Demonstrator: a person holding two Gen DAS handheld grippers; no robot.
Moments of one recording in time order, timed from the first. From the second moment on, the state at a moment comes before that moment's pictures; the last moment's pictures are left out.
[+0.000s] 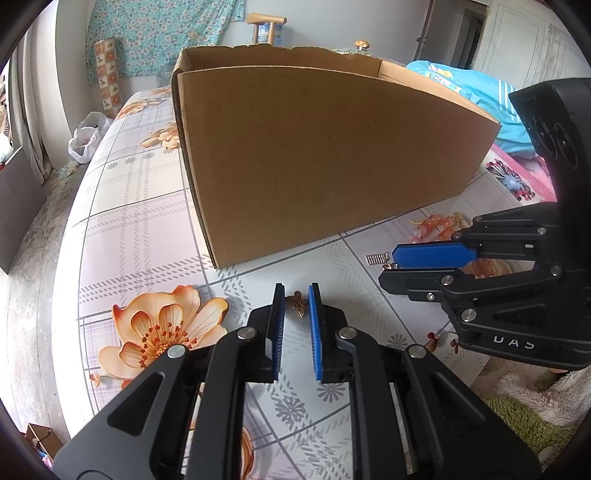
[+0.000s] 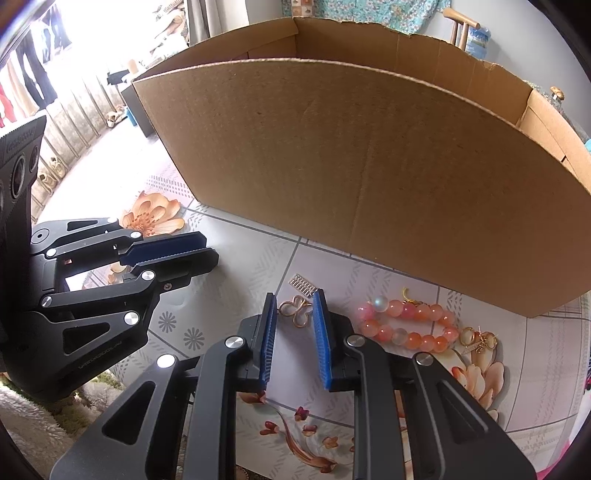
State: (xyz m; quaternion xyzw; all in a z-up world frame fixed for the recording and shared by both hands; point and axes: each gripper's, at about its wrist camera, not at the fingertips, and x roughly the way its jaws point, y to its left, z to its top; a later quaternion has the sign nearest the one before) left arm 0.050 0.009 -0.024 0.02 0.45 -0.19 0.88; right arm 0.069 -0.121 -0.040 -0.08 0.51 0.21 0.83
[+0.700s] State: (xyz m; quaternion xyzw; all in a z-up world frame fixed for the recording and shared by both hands) left arm 0.050 0.010 -0.022 0.02 0.45 -0.19 0.87; right arm 0.069 -0.125 -0.037 -0.11 0.52 0.24 0.81
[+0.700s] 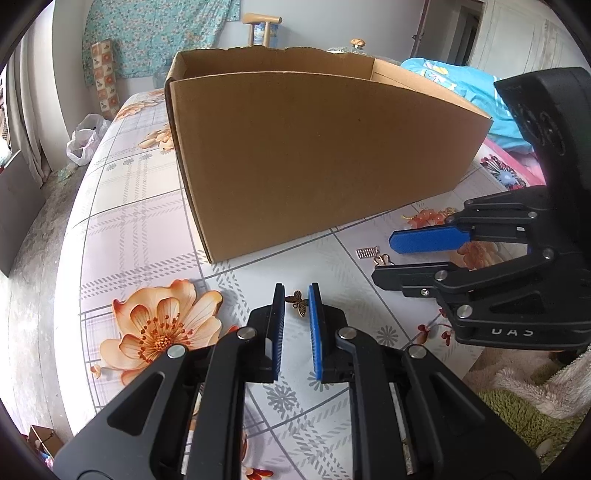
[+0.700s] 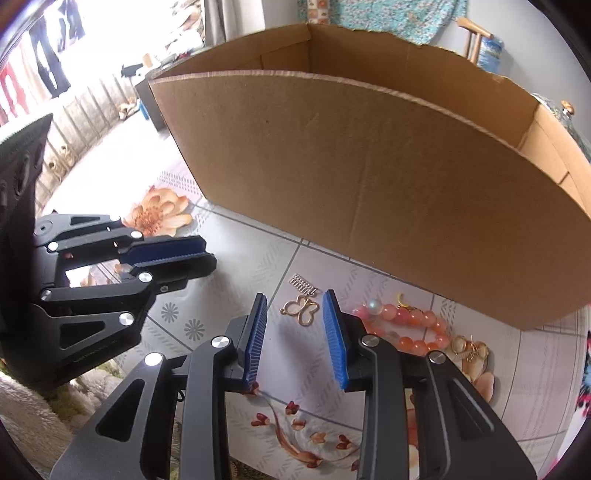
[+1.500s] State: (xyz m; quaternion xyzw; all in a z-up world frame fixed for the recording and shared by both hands) left arm 0.055 0.021 -0.027 0.01 0.45 -0.20 0.87; right arm 0.099 -0.123 -0.038 -0.10 0.57 0.24 0.78
